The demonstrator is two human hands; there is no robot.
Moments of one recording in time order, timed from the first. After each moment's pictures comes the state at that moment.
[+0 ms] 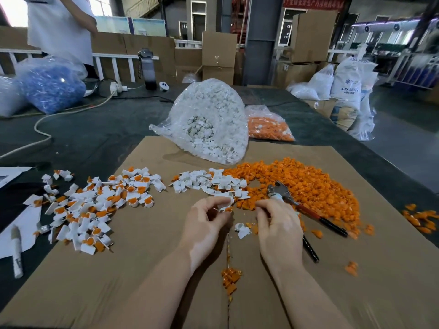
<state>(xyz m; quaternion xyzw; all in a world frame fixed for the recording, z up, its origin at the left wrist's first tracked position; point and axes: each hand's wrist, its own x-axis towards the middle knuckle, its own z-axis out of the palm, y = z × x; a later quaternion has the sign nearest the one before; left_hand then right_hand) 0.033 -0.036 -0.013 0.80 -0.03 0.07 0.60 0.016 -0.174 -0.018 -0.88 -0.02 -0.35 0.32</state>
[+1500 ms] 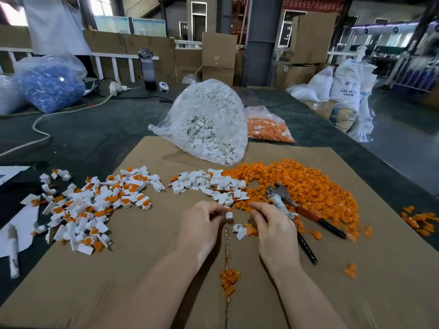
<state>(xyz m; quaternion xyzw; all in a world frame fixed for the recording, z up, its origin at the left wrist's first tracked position) 0.043 -0.036 -0.016 0.89 -0.02 0.09 0.45 0.015 -0.176 -0.016 -0.89 0.00 -0.22 0.39</state>
